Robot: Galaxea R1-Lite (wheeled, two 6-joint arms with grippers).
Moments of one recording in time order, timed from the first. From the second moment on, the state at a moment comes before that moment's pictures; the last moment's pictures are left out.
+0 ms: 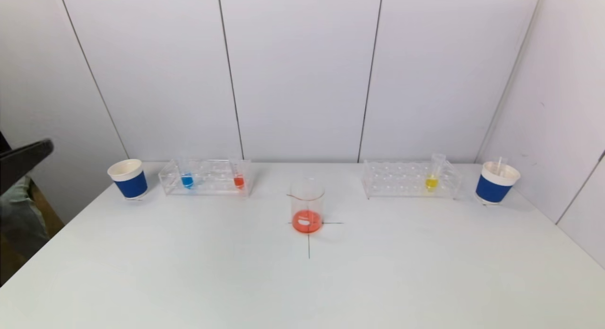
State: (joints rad) left arm -0.03 0.89 -0.73 -0.16 -0.06 0.04; right arm 0.01 0.00 0.00 -0.01 -0.03 -0.02
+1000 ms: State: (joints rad) left arm 0.20 1.58 -0.73 -0.79 -0.43 0.02; right arm 0.01 0.00 0.00 -0.01 -0.03 -0.02
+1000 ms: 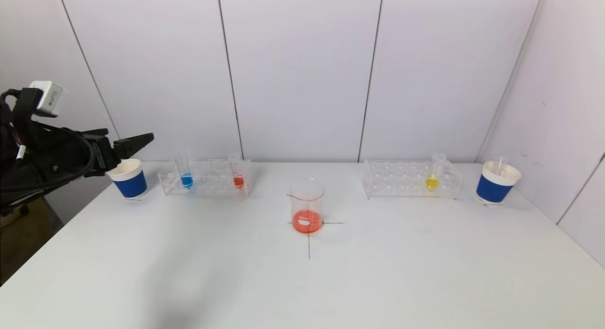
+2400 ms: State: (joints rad) left arm 0.21 2.13 -0.81 -1.24 -0.44 0.03; right arm 0.01 0.00 0.00 -0.01 -0.03 -0.02
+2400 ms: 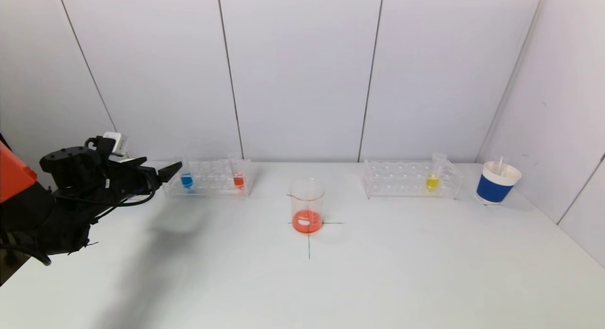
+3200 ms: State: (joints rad) left arm 0.18 2.25 -0.87 -1.32 -0.43 0.04; right arm 0.01 0.00 0.00 -0.01 -0.03 -0.02
